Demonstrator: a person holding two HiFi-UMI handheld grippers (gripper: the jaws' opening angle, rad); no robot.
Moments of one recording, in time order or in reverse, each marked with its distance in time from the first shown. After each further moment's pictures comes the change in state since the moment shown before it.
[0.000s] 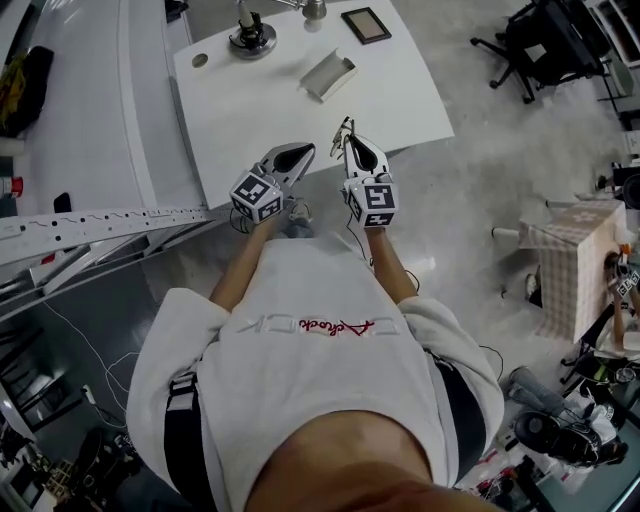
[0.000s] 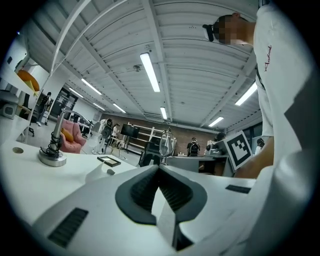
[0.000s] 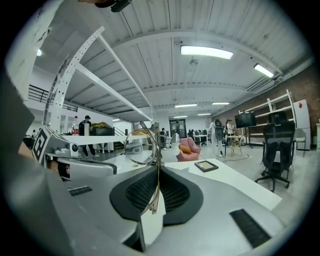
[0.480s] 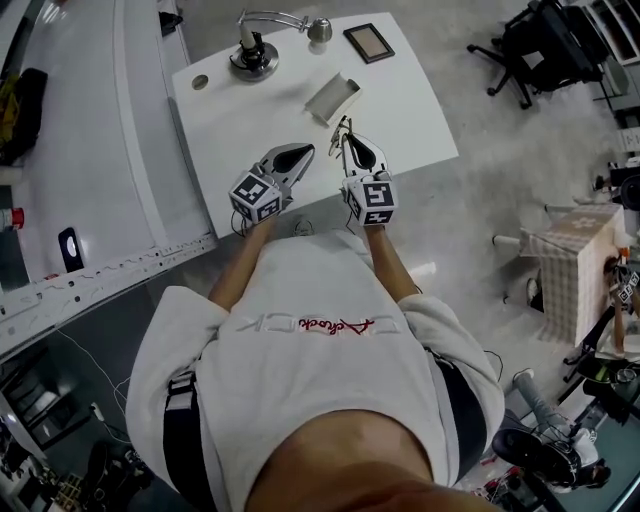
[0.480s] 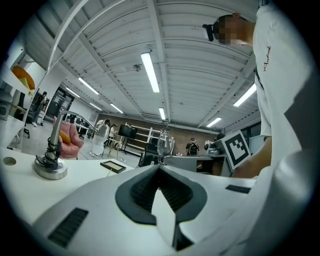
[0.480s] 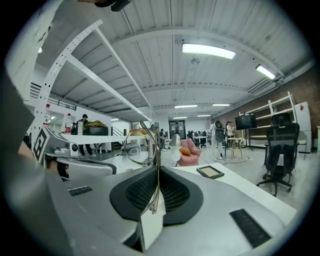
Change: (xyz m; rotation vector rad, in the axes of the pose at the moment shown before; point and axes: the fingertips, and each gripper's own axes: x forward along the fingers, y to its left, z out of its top) left arm 0.018 0.066 0.021 0.013 -0.008 -0.038; right arm 0.072 -0.011 0.012 -0.019 -0.010 -0.015
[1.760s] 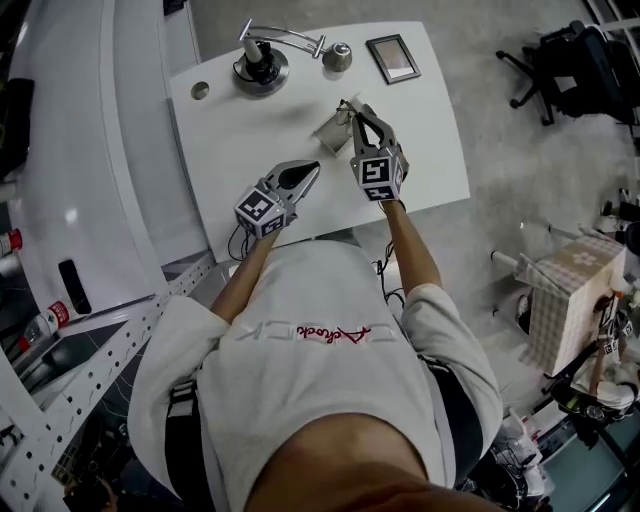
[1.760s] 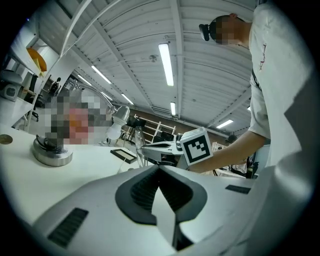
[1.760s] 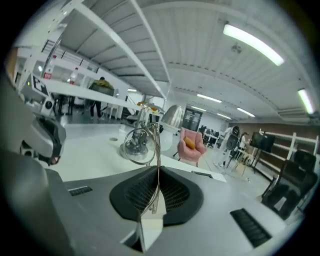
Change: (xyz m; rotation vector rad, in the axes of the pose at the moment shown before) left arm 0.039 0.074 -0.030 -0.144 0.073 0.062; right arm 0.156 -0.073 -0.042 -0.365 0.238 0.099
